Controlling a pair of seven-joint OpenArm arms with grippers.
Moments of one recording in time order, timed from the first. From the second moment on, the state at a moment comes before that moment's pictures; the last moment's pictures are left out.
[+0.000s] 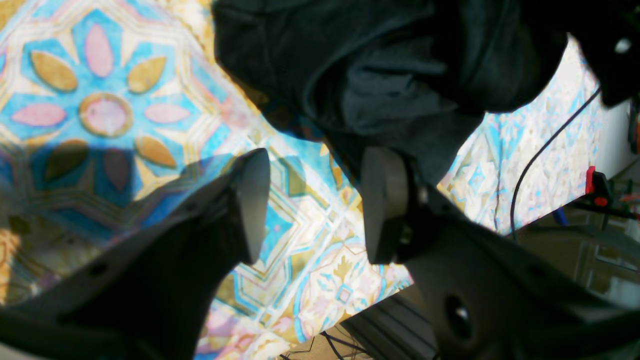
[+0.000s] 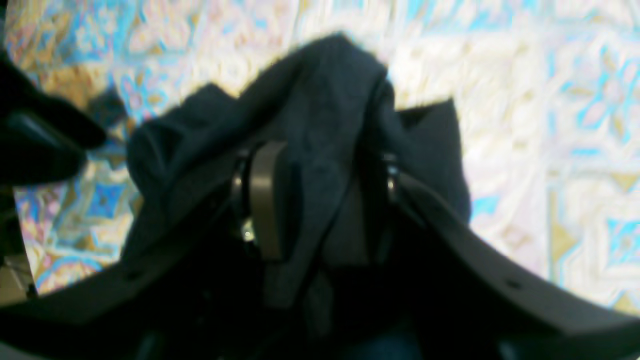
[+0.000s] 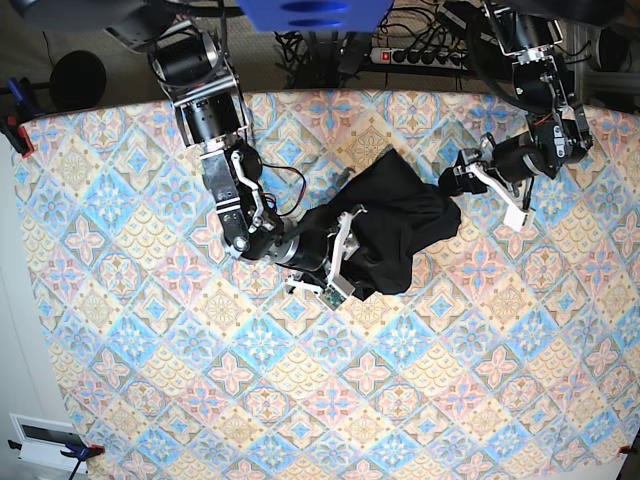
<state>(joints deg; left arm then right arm) 9.6 -12.9 -24.0 95.8 -52.3 -17.4 74.3 15.7 -1.5 -17.3 73.2 17.1 36.7 -37.5</state>
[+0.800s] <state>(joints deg) 9.5 -12.9 -24.0 95.8 -52.3 -17.4 74.3 18.7 -1.5 -17.7 68.5 17.0 38.2 -37.7</state>
